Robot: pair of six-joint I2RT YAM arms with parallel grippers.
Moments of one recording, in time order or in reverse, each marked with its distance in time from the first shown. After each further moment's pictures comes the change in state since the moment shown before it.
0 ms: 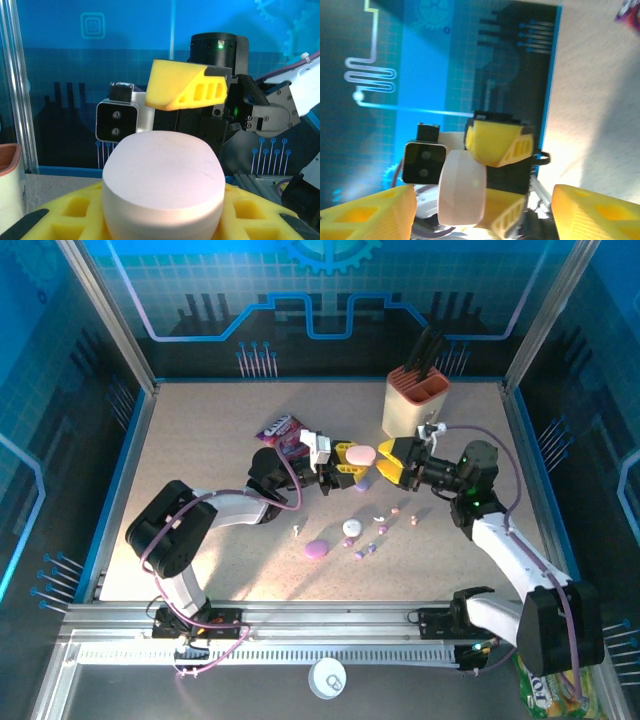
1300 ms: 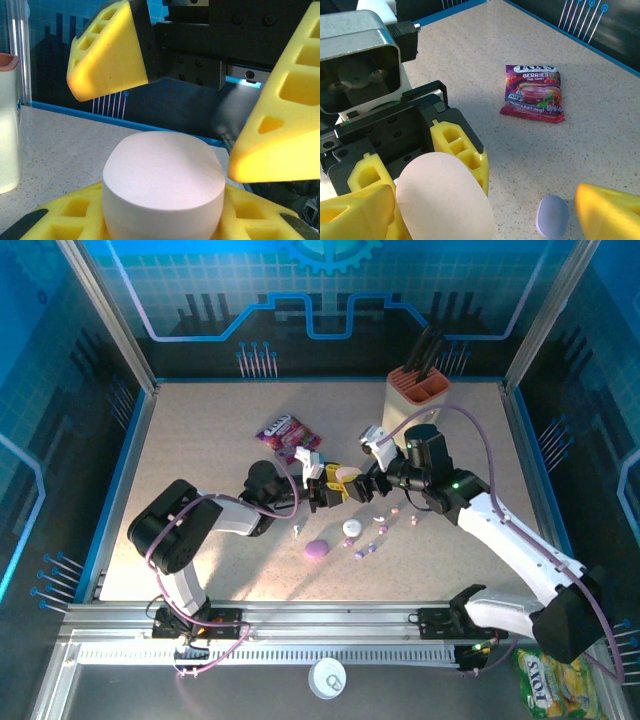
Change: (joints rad) left arm 0.045 0.024 -0.171 0.000 0.035 -0.022; right arm 0.391 0.079 0.347 -0.787 0.653 -1.562
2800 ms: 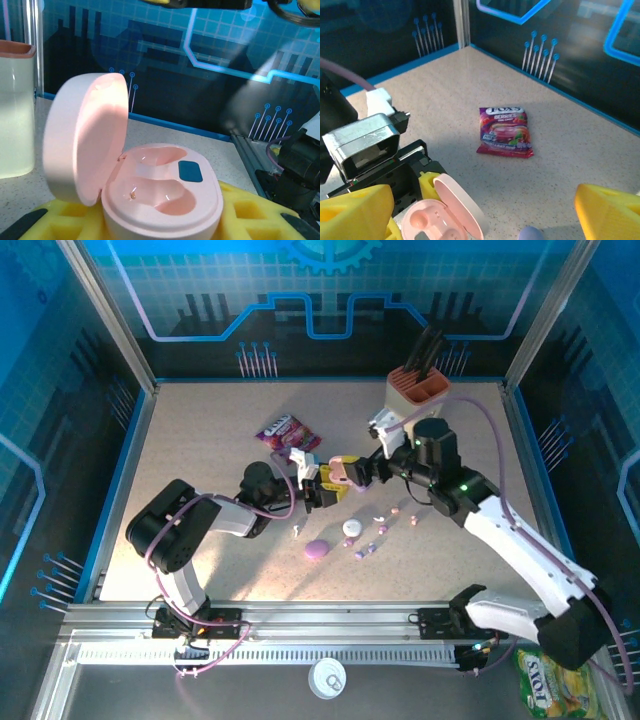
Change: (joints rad) left arm 0.035 -0.004 -0.039 -0.001 0.000 0.018; right arm 0.002 -0.065 0.040 0.090 0.115 0.122
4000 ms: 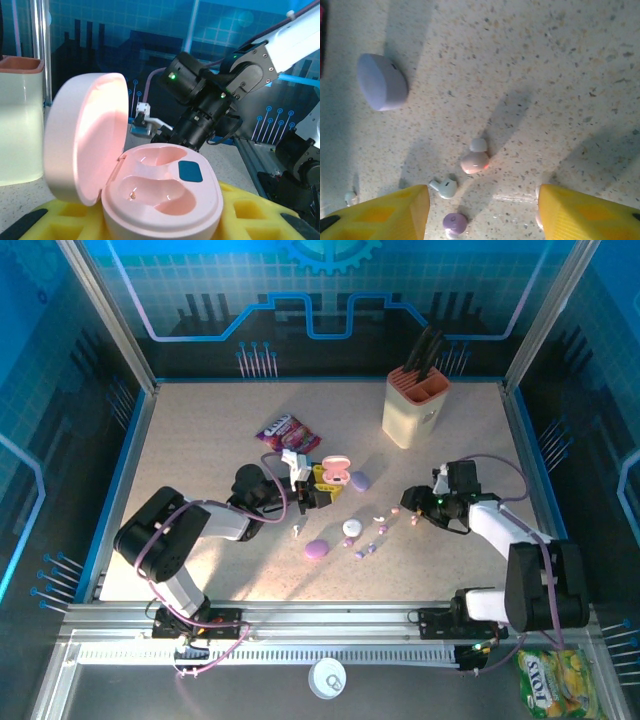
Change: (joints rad) left arm 0.014 -0.082 -0.050 0.000 -0.005 0.012; right arm -0.487 0.222 -0.422 -0.067 -0.193 0.579
